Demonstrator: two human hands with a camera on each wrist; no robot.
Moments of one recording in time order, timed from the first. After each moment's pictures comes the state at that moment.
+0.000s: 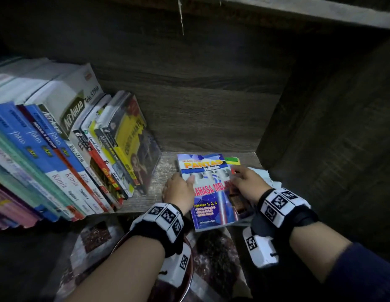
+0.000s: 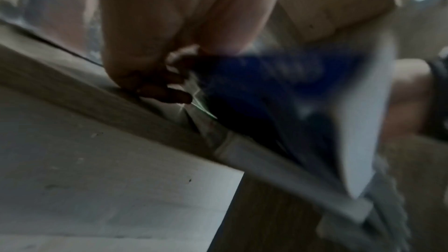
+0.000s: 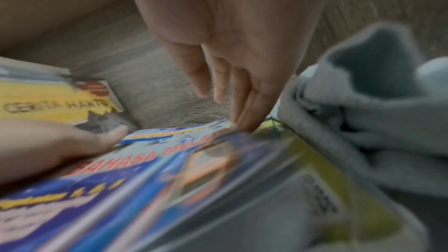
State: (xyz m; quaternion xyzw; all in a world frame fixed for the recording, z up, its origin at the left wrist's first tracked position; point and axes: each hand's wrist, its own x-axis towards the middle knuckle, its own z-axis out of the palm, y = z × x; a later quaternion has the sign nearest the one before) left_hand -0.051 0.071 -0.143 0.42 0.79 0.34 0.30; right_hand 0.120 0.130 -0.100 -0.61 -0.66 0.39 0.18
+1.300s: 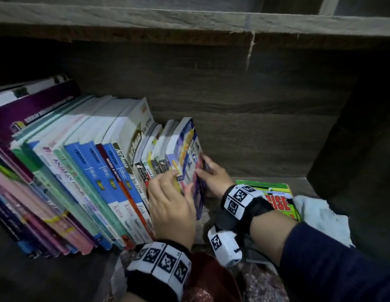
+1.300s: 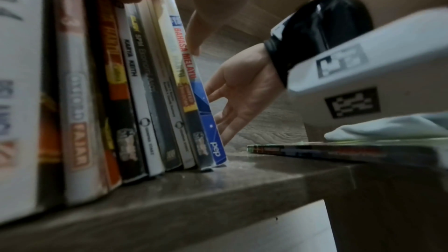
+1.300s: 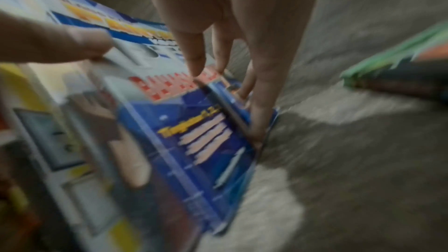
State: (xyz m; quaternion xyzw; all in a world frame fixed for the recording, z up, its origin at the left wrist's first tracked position) left_hand -0.134 0.014 -0.094 0.44 0.72 0.48 -0.24; right_hand -0.074 0.136 -0.081 -0.43 -0.68 0.53 0.27
